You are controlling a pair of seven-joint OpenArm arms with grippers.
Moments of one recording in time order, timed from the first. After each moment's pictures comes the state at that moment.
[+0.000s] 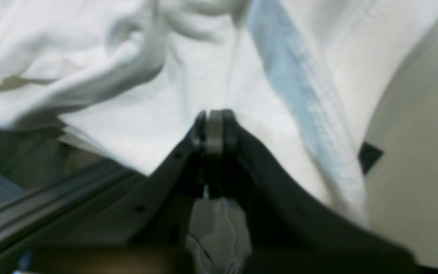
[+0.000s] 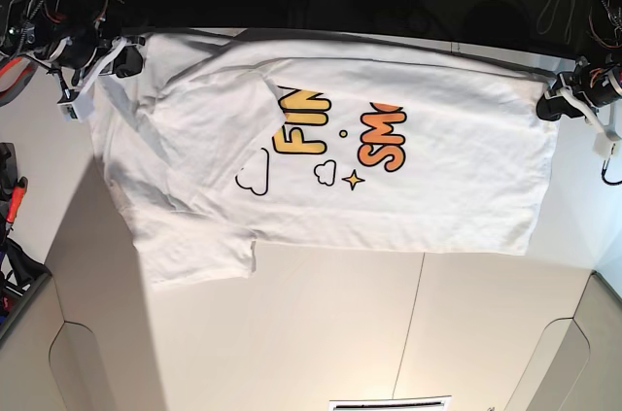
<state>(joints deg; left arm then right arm) 10.6 -29.2 -27.9 62.6 -44.2 -37.0 48.3 -19.9 13.8 22.7 86.4 31.8 30.4 -62.7</state>
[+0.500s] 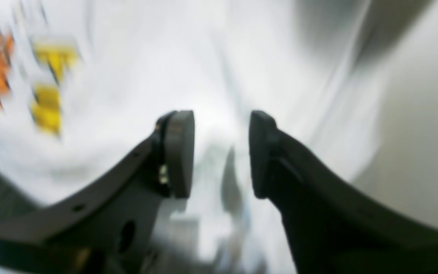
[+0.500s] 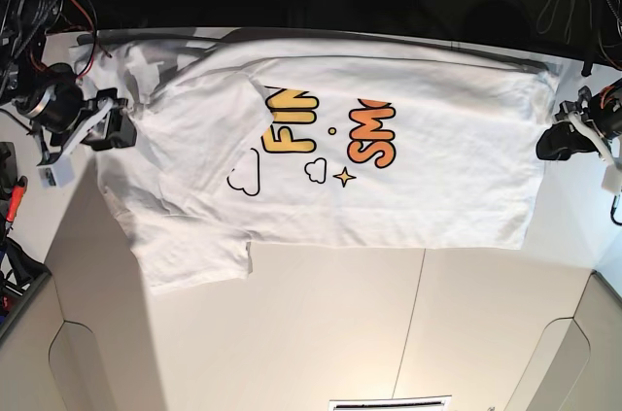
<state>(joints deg) 10.7 -30.0 -27.8 75.0 -48.7 -38.5 48.6 -8.1 13.7 23.5 93.0 32.8 30.0 -59.9</state>
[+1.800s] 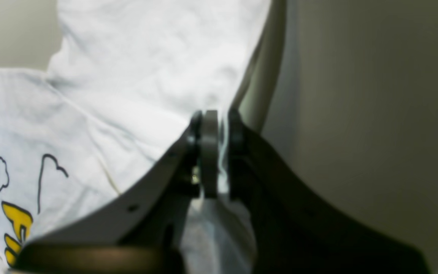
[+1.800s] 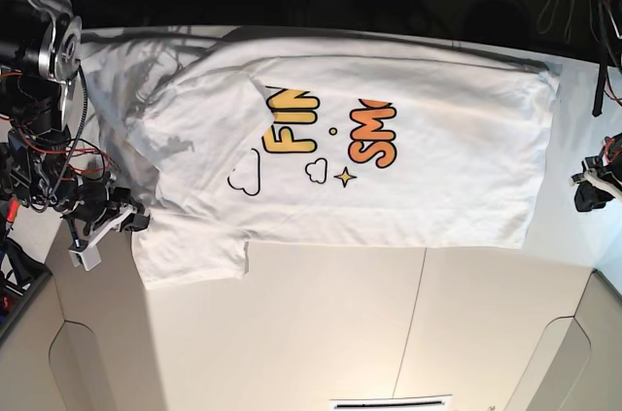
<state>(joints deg) -2.2 -30.0 -27.9 66.3 -30.7 -26.8 36.3 27.3 17.3 10.2 29.1 17.2 33.4 -32.6</state>
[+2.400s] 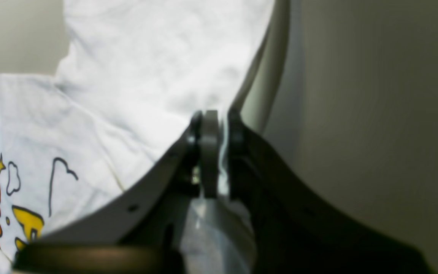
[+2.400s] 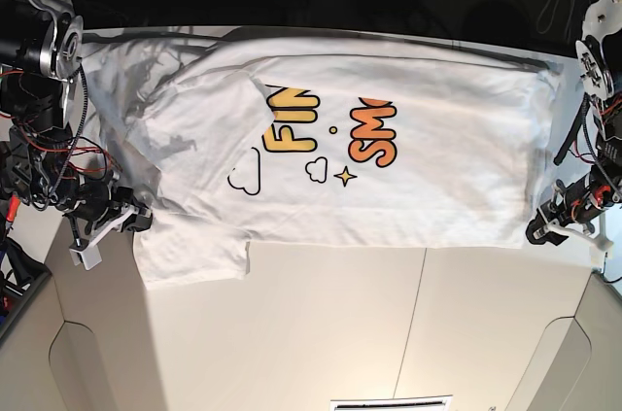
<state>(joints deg) -28.3 -29.4 -17.5 23.4 -28.6 -30.4 26.3 27.2 17.2 10.2 29.1 19.8 33.4 -33.1</state>
